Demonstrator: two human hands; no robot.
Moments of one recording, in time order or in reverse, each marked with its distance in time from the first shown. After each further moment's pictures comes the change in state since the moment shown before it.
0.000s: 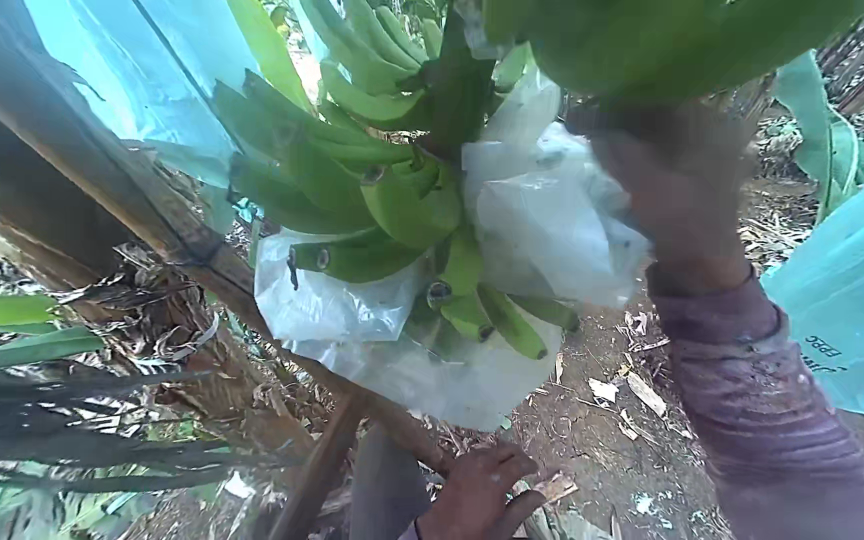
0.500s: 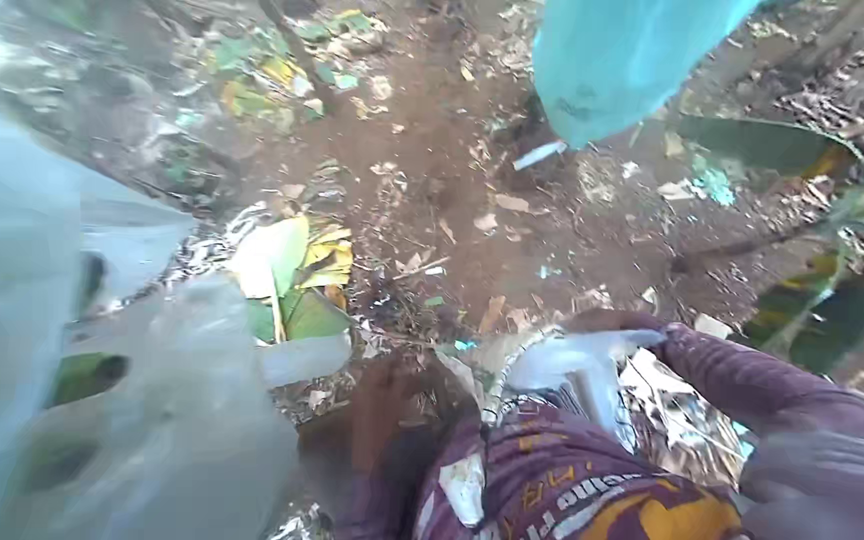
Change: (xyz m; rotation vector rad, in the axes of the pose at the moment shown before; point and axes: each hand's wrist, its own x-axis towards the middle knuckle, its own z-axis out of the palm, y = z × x) left_hand 0.006 -0.133 0.060 -0.102 -0.306 -0.414; right_hand -0.557 -0.066 -0.119 0.151 -0.392 2.132
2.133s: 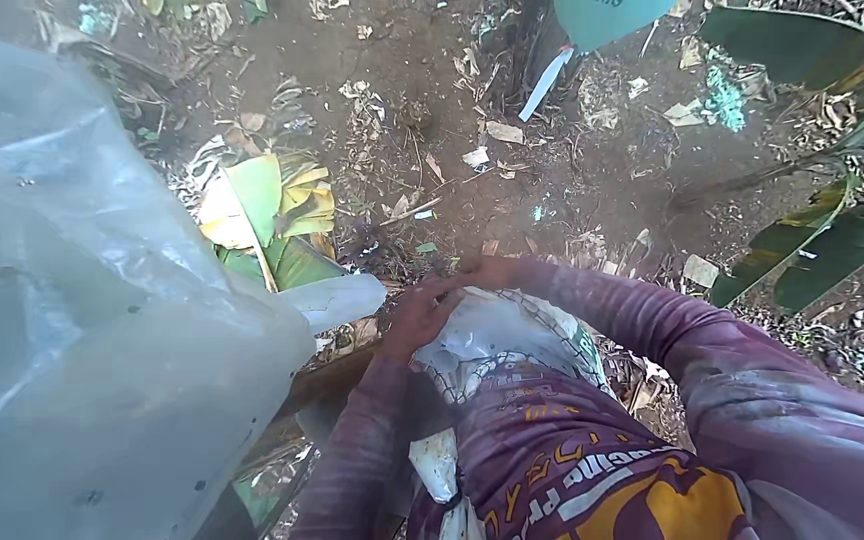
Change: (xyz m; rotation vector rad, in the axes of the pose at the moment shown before) left_hand 0.065 0.063 0.041 -0.070 -0.283 0.395; right_hand 0.061 -0.164 0.107 -0.152 -0.116 -0.449
